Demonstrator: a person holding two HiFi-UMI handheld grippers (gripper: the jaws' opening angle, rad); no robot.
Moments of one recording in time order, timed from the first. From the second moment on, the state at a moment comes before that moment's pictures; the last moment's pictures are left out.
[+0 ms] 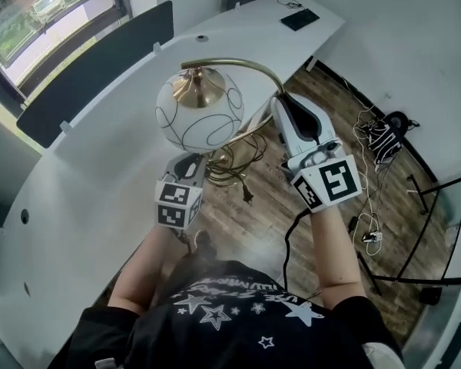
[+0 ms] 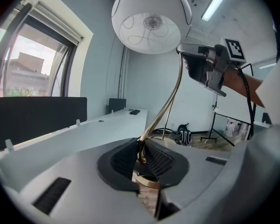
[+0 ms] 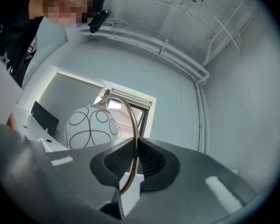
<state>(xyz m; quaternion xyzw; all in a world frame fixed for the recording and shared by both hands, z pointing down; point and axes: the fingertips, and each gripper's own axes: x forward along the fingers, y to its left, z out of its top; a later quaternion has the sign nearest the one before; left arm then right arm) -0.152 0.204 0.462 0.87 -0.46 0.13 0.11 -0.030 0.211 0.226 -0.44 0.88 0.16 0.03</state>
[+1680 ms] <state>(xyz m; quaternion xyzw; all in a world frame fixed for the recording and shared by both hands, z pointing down) -0.025 -0.085 0.457 0.76 -0.62 0.16 0.13 0.105 -0.138 0.232 -0.27 0.95 0.11 0.10</state>
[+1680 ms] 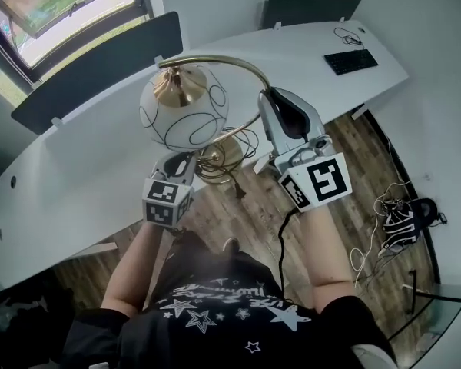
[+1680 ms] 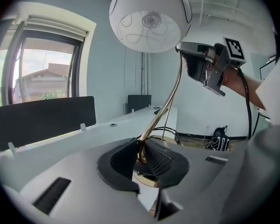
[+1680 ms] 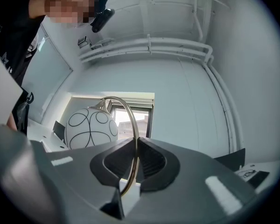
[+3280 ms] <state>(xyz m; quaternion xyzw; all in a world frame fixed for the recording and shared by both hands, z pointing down) -0.089 -0.362 0.480 0.71 -0.67 0.14 0.16 0.013 -0.424 0.242 -0.17 0.97 0.13 0.06</state>
